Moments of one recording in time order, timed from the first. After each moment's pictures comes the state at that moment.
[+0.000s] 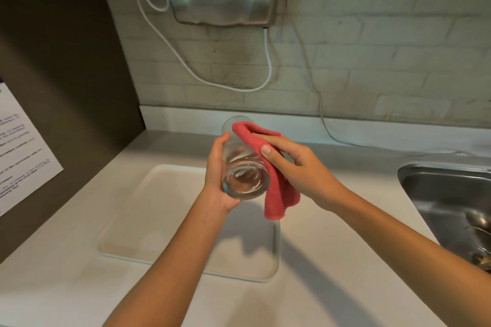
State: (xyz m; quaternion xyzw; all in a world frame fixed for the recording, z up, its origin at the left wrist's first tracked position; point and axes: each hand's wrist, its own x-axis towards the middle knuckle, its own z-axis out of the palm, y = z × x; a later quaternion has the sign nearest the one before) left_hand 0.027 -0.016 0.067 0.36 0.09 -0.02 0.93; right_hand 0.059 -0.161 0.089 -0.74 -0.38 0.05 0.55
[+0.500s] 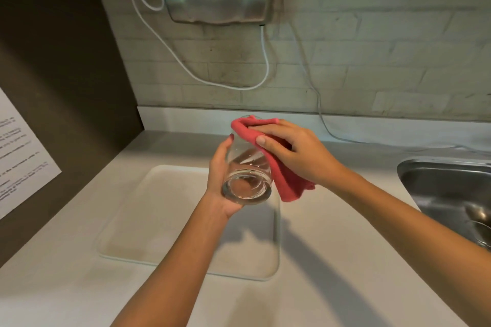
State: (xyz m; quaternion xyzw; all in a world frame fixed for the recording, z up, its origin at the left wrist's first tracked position) left_hand 0.028 -0.023 0.059 0.33 0.04 0.00 0.94; right_hand 0.072 -0.161 0.108 -0.80 -0.44 -0.08 0.40
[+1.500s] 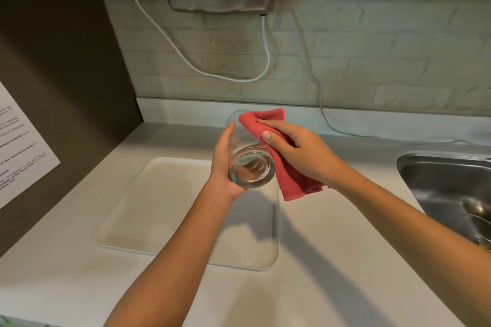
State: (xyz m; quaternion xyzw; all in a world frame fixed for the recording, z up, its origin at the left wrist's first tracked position) left_hand 0.039 -0.022 0.058 0.34 0.09 -0.01 0.94; right_hand 0.073 -0.165 0.095 -0.83 -0.38 -0.02 0.42
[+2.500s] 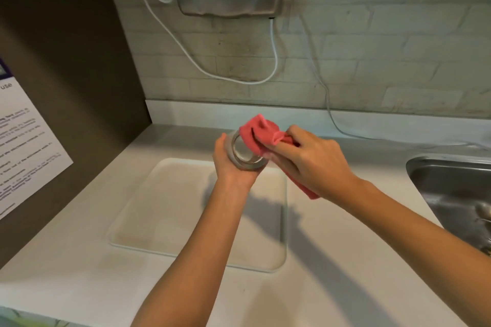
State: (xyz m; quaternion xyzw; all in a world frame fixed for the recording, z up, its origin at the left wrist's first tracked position) left_hand 0.048 -0.021 0.062 0.24 0.16 0.09 0.95; right_hand 0.059 -0.168 0.085 -0.81 -0.46 -0.33 0.15
